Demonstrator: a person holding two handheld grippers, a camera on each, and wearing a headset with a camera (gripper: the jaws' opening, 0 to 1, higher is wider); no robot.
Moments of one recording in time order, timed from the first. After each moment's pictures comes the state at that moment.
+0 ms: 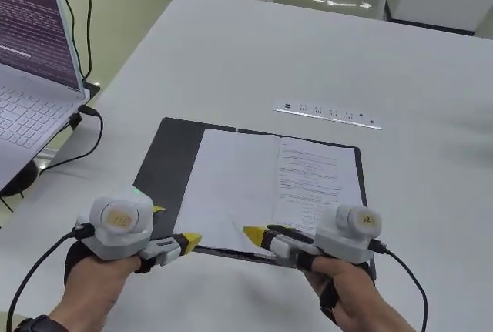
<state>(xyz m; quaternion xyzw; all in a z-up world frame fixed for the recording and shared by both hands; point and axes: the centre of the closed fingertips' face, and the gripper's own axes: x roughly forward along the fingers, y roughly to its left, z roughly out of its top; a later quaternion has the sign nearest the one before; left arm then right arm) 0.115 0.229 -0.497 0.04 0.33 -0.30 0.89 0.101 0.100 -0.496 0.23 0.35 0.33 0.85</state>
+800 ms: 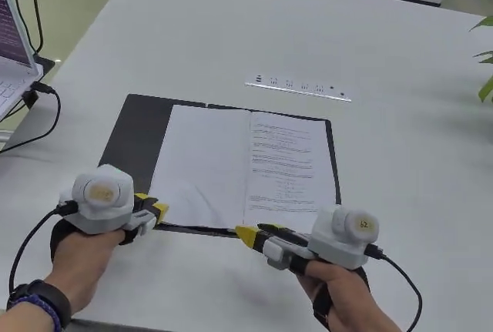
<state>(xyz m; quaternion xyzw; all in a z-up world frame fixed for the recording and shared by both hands) 0.128 0.225 -0.542 0.02 0.36 -0.29 0.89 0.064 0.071 -0.504 0.24 0.35 0.30 0.85</state>
